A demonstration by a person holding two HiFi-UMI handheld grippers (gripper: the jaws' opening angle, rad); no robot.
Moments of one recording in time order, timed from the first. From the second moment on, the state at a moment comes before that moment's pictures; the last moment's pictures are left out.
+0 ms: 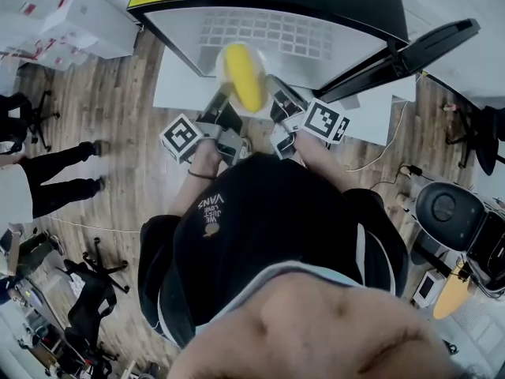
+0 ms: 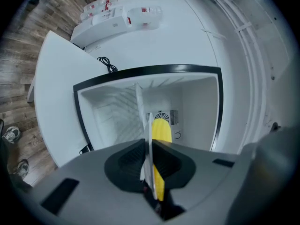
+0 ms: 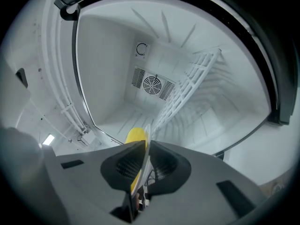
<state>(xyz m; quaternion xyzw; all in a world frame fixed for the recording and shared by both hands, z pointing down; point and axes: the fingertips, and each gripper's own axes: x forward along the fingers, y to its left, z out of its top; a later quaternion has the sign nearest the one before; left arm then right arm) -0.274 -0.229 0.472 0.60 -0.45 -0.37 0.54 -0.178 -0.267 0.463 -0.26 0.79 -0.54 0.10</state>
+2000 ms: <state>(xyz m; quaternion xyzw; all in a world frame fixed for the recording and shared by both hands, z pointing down) -0.253 -0.303 0.482 0.54 -0.41 -0.41 0.61 -0.156 -0.341 0.468 -0.30 0.79 -0.53 0.12</state>
